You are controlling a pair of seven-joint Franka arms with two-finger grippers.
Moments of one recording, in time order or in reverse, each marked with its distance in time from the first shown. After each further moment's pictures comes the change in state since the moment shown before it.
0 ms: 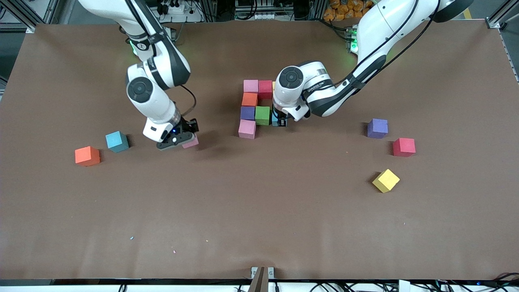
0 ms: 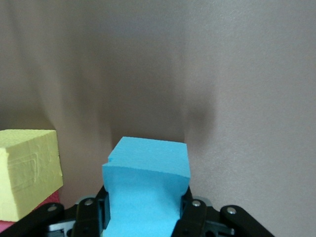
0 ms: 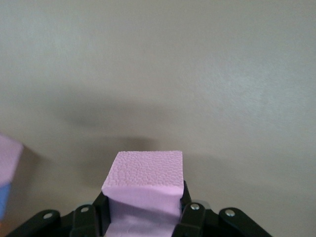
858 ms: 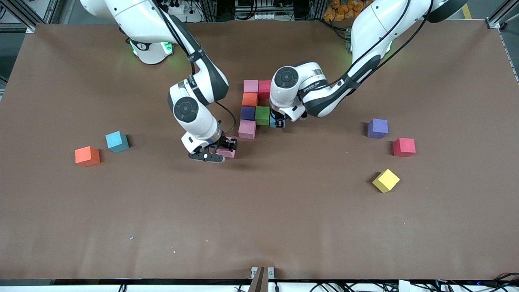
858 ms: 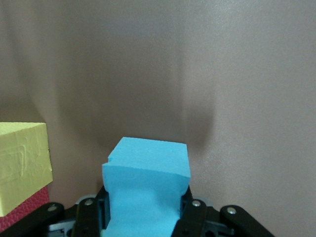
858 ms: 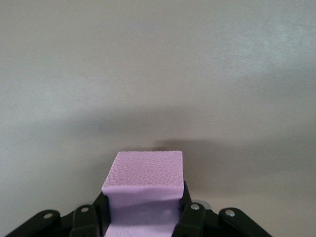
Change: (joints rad) left arm -0.067 0.001 0.054 0.033 0.000 0.002 -0.023; right arm 0.146 0.282 0.002 0.367 0.095 -0.040 0.514
